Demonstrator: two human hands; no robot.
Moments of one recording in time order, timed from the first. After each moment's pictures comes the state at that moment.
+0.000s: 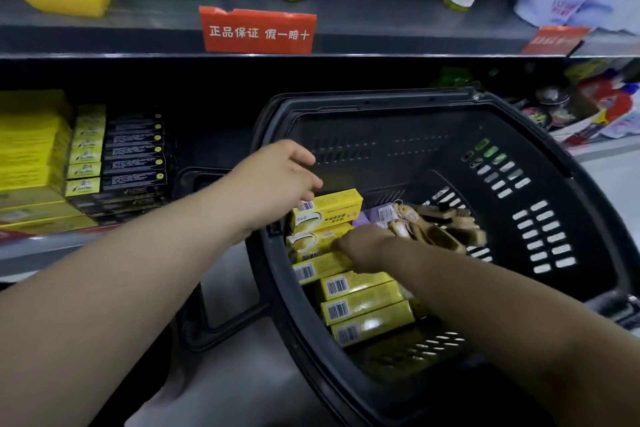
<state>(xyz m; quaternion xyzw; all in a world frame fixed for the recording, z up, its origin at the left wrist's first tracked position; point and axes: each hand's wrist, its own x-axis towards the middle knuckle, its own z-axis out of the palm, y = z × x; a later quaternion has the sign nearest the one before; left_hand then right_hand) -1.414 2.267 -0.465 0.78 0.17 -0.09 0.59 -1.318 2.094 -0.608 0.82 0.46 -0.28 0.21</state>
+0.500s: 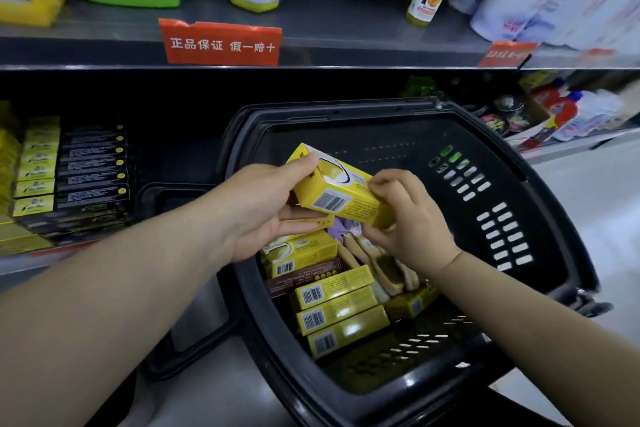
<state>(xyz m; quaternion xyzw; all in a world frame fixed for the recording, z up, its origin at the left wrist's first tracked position) -1.402 2.244 -0.458 0.52 0.25 -0.18 0.80 -1.332 2.038 -0.509 0.87 0.43 0.19 -0.18</state>
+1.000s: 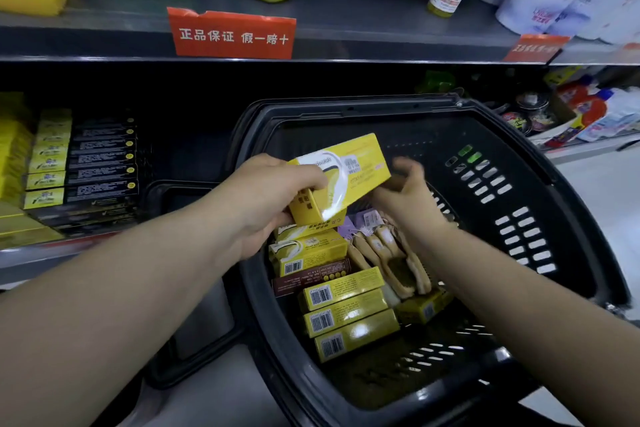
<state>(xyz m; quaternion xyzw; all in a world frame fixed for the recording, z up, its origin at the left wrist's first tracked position) -1.396 2.248 -0.463 0.58 0.28 -0.11 0.76 -1.308 2.069 -0.519 0.80 0.00 -0.18 -0.56</state>
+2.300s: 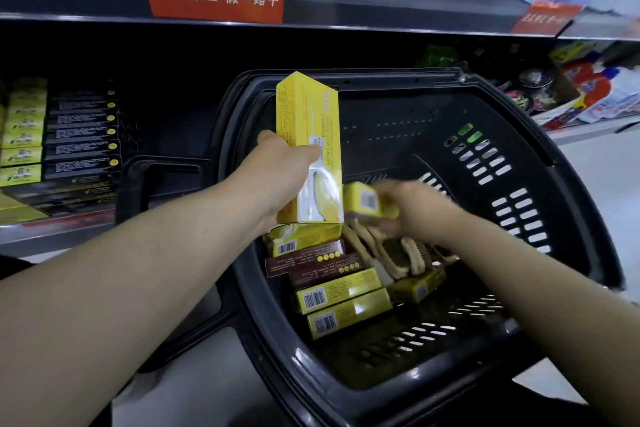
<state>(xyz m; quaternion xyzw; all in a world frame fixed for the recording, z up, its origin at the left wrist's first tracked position) -1.377 2.234 -0.488 0.66 0.28 -0.07 0.69 -1.298 2.029 -0.524 0.92 0.33 -0.20 0.01</state>
